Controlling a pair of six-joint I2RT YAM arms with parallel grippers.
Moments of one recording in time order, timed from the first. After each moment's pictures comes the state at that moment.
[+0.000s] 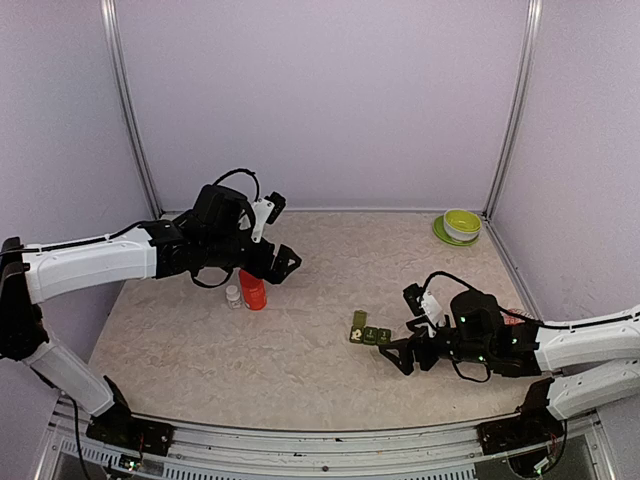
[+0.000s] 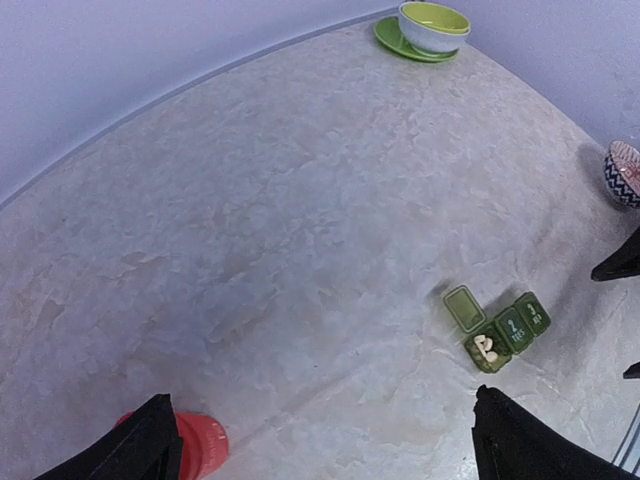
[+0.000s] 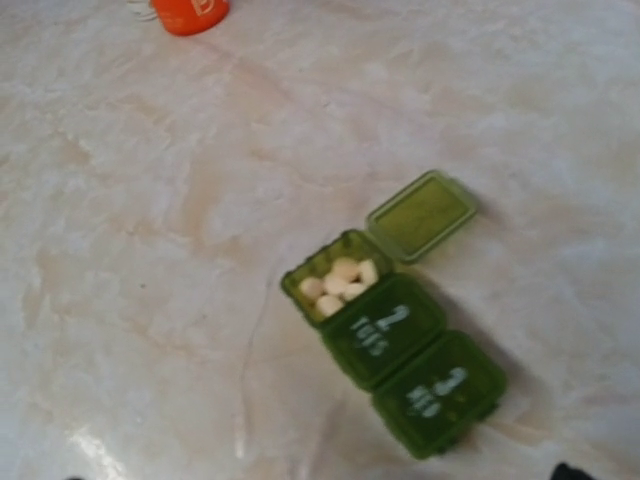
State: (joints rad) left arm -0.76 1.49 1.15 -0.25 -0.04 -0.09; right arm 0.93 1.09 0.35 0.22 0.02 0.24
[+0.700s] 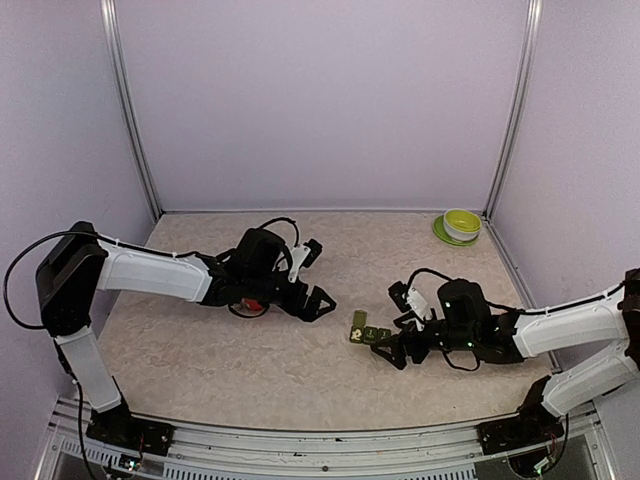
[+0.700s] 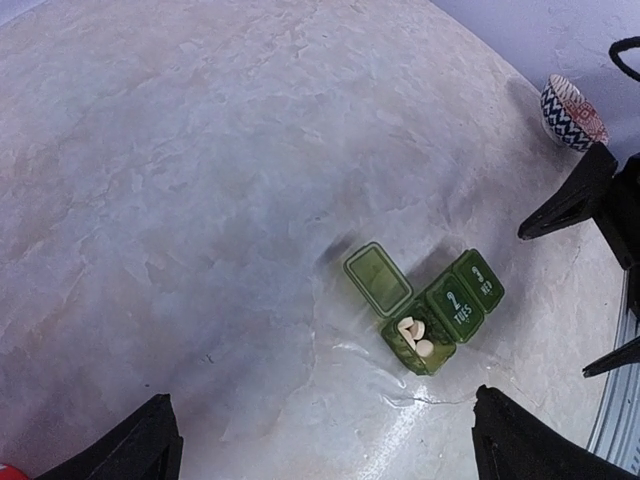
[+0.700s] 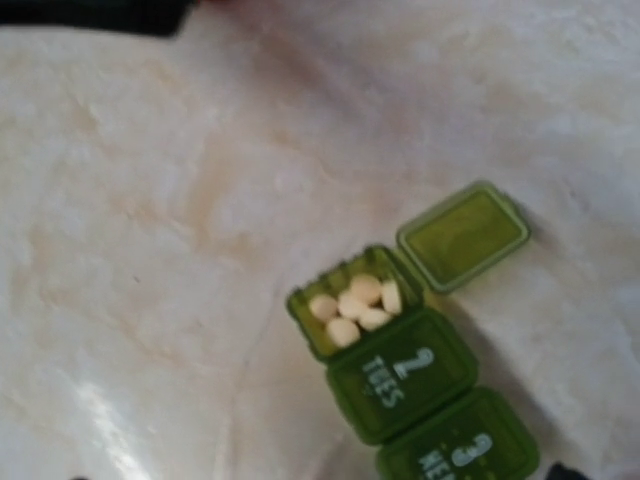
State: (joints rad) left arm -0.82 1.78 1.06 0.07 0.23 -0.19; right arm 0.83 1.29 0.42 0.31 -0.16 0.14
